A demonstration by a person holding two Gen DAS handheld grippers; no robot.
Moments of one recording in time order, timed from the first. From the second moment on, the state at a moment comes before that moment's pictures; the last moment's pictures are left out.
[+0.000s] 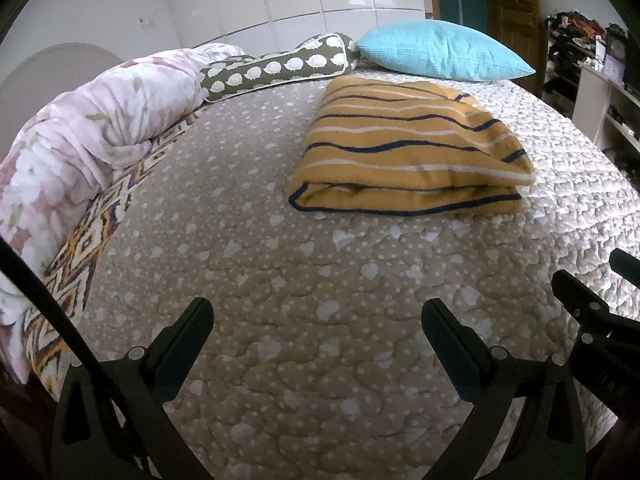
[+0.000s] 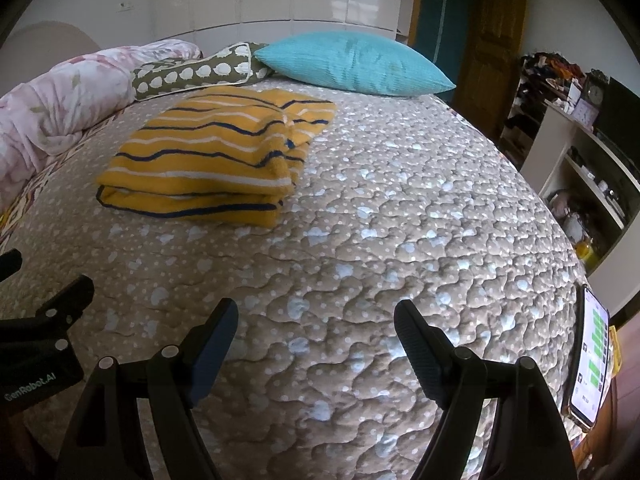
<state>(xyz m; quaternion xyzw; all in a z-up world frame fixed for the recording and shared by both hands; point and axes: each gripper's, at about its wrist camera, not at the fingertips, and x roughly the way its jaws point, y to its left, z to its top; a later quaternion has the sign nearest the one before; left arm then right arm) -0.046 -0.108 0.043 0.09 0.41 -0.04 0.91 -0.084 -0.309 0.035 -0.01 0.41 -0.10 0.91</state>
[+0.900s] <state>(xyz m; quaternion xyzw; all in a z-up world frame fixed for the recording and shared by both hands) -0.053 -0.113 0.039 0.10 0.42 -0.05 0.90 -0.084 -0.309 0.030 -0.02 0.42 -0.13 0.90</state>
